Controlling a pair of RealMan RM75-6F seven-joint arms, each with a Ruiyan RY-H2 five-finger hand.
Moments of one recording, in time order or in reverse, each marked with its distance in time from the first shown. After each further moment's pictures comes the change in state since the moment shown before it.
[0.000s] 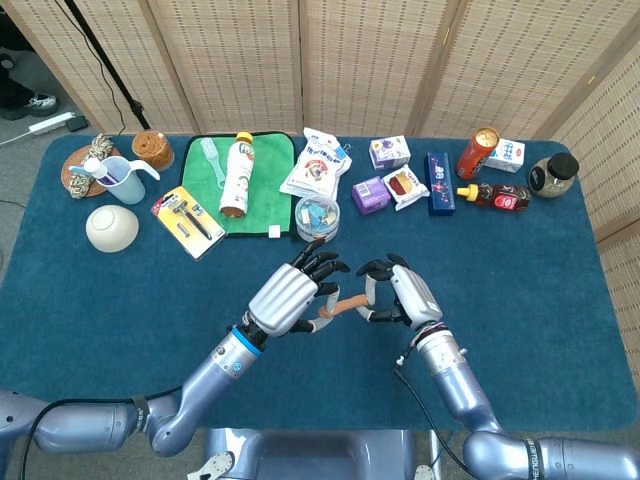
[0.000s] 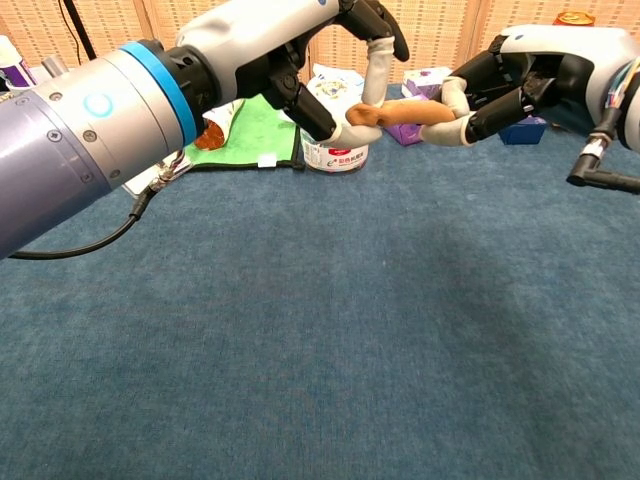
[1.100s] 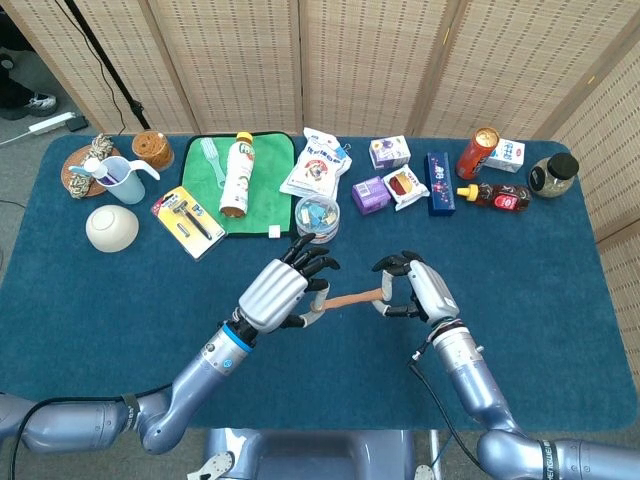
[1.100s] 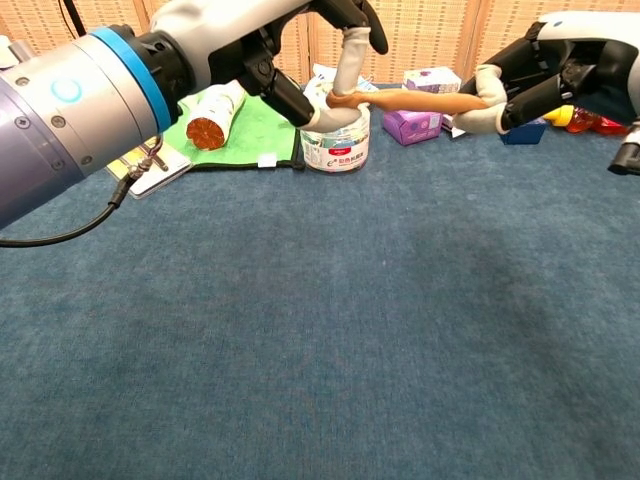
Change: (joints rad) left arm 0.012 0.047 0.009 -0.012 0.017 0.022 -0.030; right arm -0.036 0.062 -0.003 0.015 -0.041 -0.015 0.063
